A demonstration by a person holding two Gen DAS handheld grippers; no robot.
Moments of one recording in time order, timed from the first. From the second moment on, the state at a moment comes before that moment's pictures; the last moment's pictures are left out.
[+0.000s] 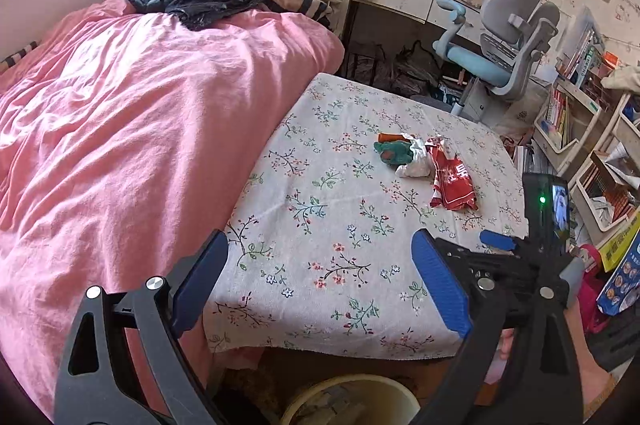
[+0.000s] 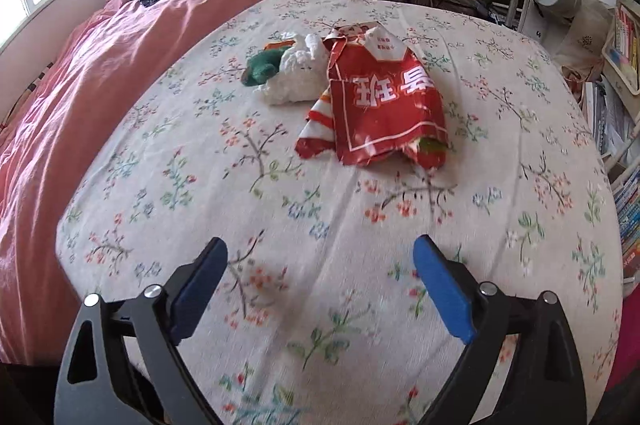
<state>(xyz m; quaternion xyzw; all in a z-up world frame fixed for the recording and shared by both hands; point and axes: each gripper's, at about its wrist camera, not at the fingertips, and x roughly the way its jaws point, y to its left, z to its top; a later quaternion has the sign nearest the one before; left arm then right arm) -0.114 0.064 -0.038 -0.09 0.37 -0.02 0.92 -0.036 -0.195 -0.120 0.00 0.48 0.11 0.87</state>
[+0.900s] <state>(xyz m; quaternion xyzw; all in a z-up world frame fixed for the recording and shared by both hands) -0.109 0.064 -0.067 -0.16 0.42 -0.04 0.89 0.026 -0.196 -0.124 -0.03 0.47 0.09 0.88</state>
